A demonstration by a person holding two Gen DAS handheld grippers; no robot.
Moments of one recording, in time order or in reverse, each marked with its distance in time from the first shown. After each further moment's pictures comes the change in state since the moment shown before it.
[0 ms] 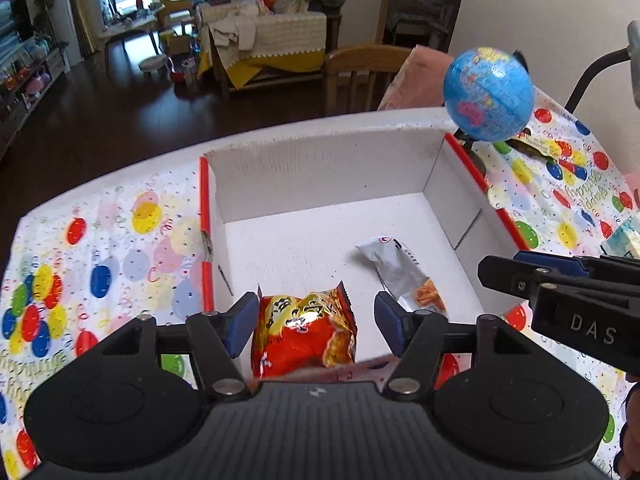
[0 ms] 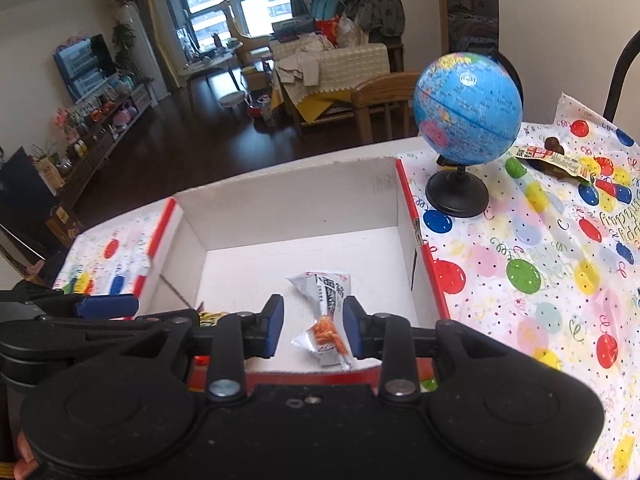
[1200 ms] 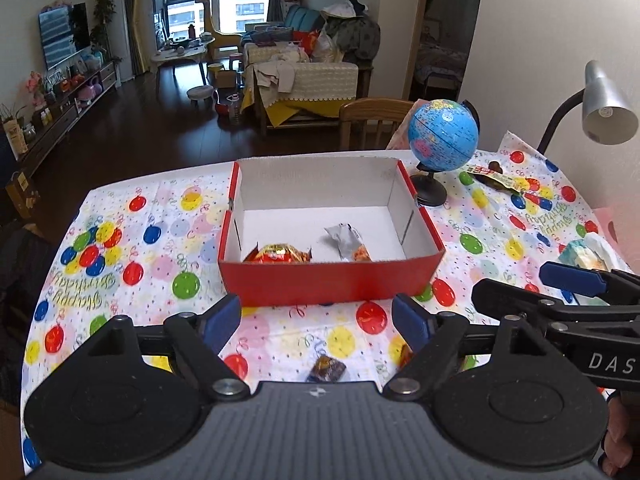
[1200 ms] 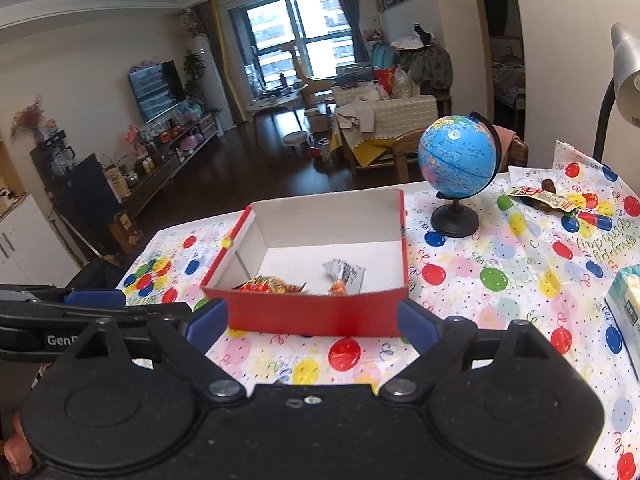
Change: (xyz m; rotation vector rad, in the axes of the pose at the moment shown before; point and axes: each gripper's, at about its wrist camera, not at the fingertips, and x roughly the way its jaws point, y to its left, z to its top) left arm -0.154 -0.074 -0.092 -0.111 -0.147 0.081; right arm -0.146 -0.039 -0.065 -0.105 -0.132 0.174
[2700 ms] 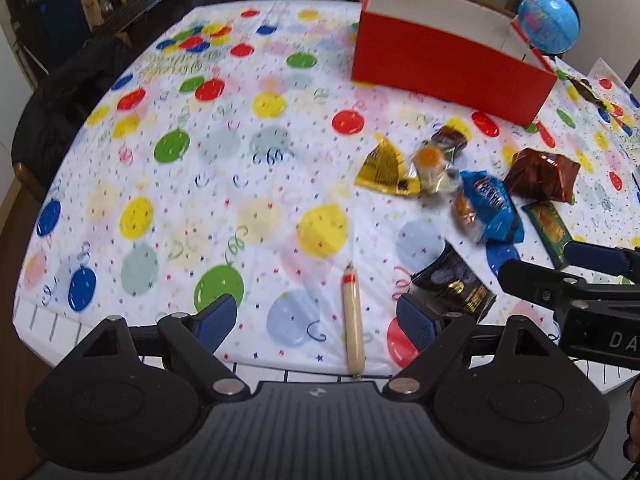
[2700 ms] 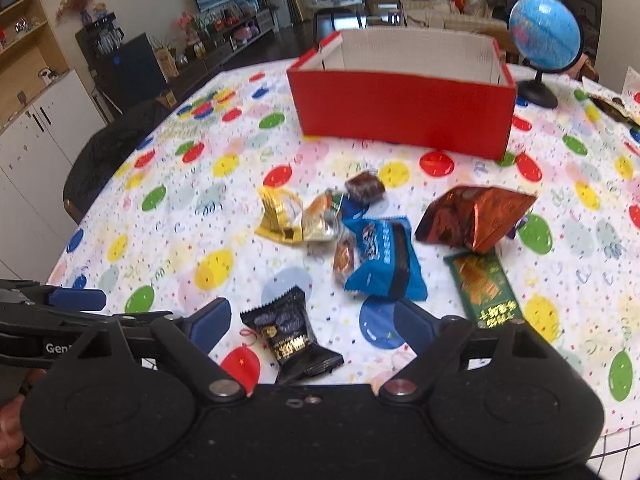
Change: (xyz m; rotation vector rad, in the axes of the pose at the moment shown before) left arm -0.004 0.067 -0.206 -0.224 0.275 0.172; right arm 0.022 0.064 -0.156 -0.156 0.304 0.100
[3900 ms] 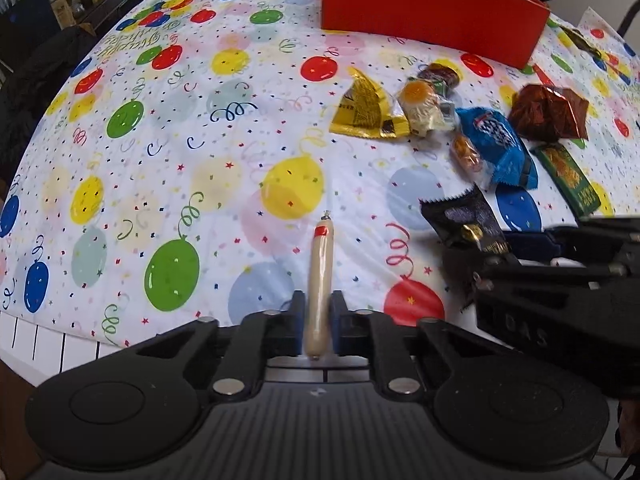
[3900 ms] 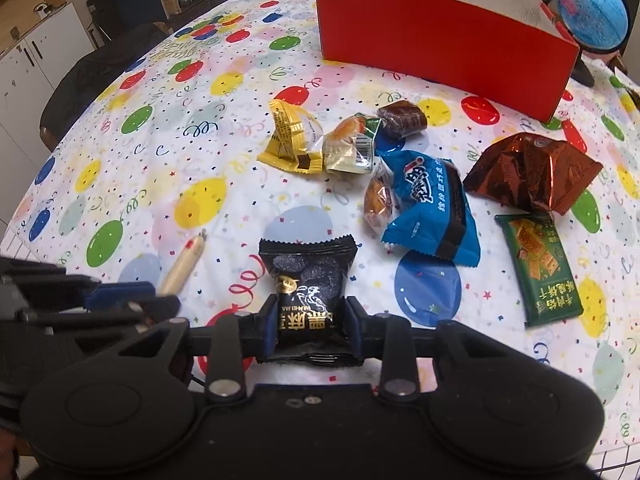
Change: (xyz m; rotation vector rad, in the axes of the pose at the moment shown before) left arm 0.048 -0.017 -0.012 0.081 0.060 -0.013; right arm 0.062 0.024 -0.015 -0.098 0.148 -0.059
